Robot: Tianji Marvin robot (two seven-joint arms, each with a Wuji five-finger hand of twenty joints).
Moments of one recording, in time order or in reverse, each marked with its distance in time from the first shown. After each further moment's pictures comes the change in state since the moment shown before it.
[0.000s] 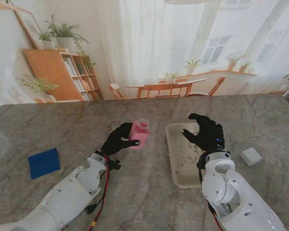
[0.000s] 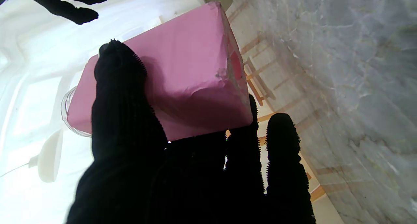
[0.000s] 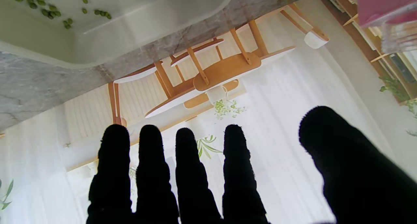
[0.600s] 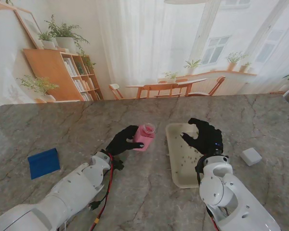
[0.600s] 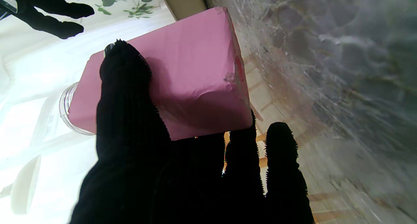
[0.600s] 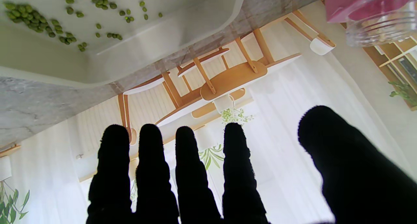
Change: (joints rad) left arm -0.133 -0.097 0.082 0.284 -0.024 -0.090 -0.043; right arm -0.012 -0.016 -0.009 0.021 0.022 0.015 -0.014; left_hand 0.024 0.001 0.000 0.000 -0.008 0.000 0.000 -0.041 -0.088 -0.020 0.119 -0.129 -0.093 -0.013 -0.074 -0.149 -0.094 -0.023 -0.045 -0.103; right_hand 0.010 0.000 -0.010 0.012 0.012 0.000 0.032 -0.026 0.019 0.000 -0.001 0.000 0.011 0.000 -0.001 0.000 0.002 0.002 -0.020 0.001
